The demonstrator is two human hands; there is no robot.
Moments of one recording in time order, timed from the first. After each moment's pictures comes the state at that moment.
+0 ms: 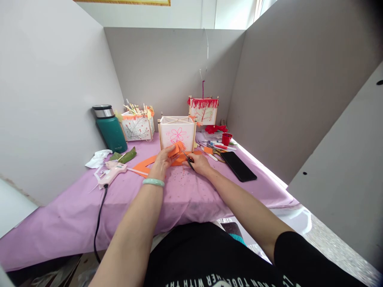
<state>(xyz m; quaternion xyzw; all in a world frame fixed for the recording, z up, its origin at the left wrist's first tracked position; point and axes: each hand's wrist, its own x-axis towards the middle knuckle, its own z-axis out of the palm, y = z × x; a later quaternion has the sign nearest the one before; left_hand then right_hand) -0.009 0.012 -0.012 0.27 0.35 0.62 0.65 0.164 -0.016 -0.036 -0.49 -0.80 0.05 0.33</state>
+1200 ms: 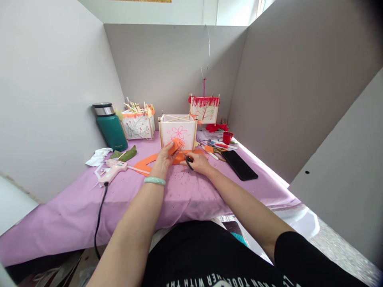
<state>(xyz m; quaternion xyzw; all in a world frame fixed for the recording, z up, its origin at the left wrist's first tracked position) -0.002 0.010 -0.010 0.24 0.33 0.67 0.62 0.159 -0.020 -0.036 -0.48 -0.80 0.10 0.34</state>
